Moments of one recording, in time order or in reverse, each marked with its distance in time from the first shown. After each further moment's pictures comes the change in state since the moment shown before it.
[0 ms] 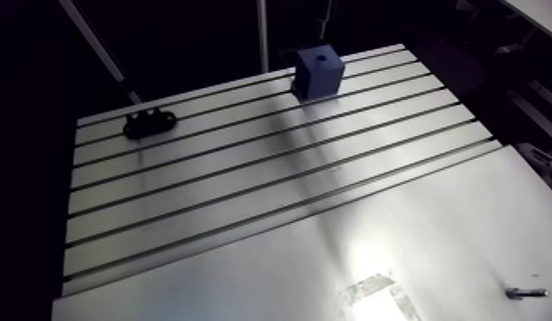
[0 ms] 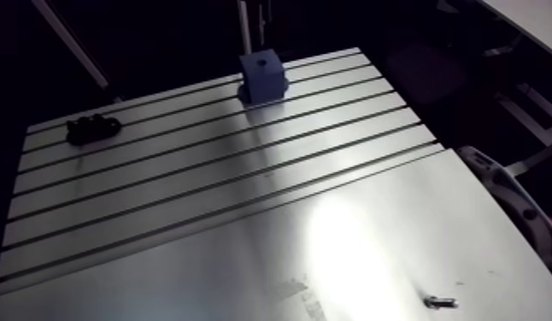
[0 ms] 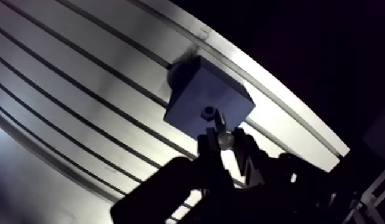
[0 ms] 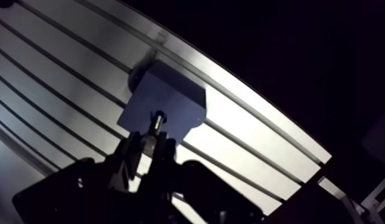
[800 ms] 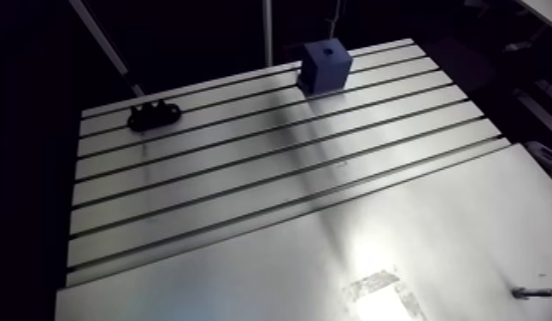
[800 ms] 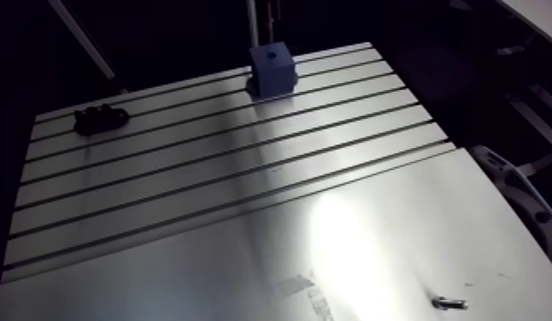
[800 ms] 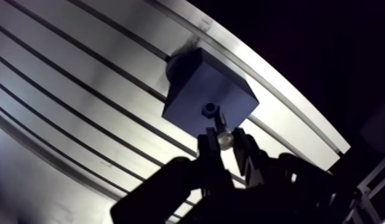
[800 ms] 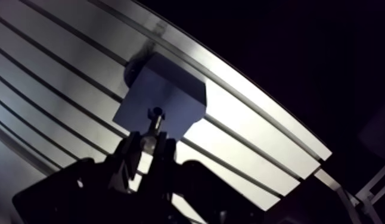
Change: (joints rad) arm 0.017 0.017 0.000 0.005 -0.055 0.003
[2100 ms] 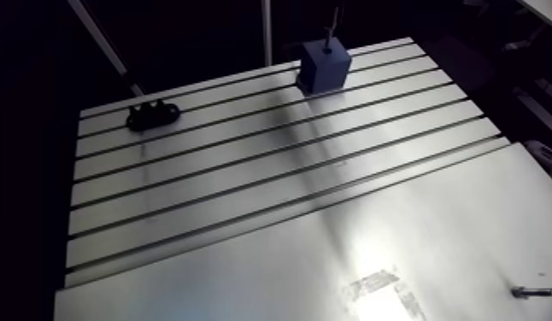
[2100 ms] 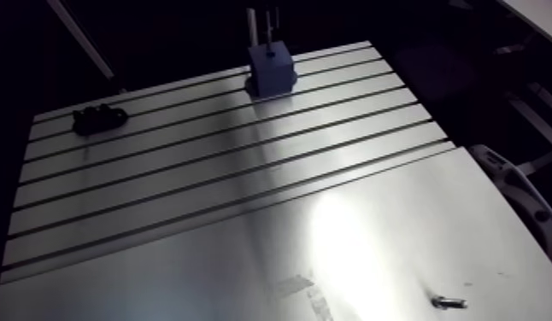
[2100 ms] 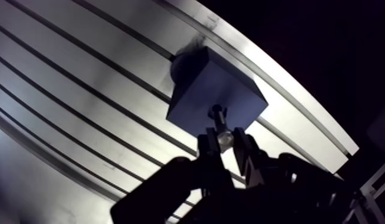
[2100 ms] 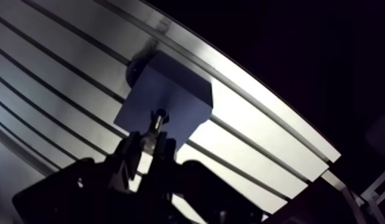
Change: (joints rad) arm -0.004 0.003 0.023 -0.011 0.008 0.007
